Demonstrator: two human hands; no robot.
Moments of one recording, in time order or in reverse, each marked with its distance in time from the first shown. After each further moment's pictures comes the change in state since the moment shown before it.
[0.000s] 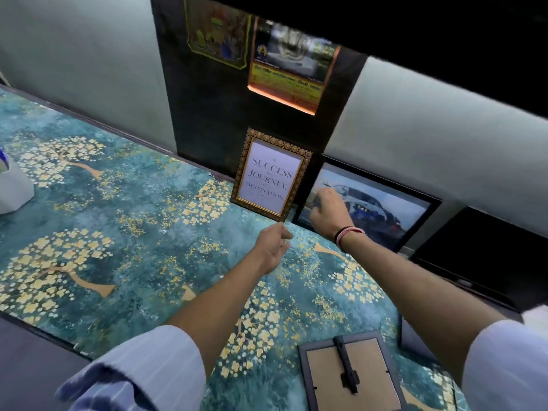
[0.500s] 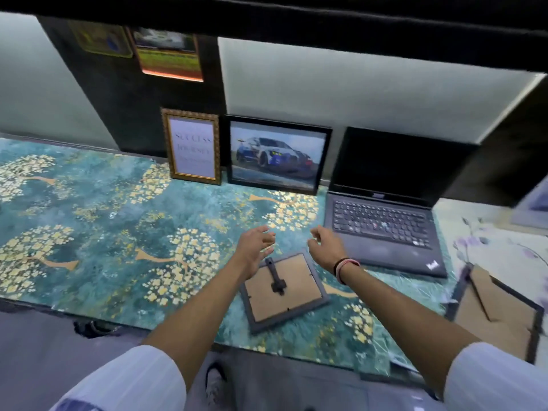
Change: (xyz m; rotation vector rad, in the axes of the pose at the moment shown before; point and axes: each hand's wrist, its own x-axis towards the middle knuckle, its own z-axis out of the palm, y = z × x) left_hand -0.138 -0.159 0.098 0.292 0.044 -0.007; right_hand -0.250 0.196 -0.024 0.345 -0.085 0.348
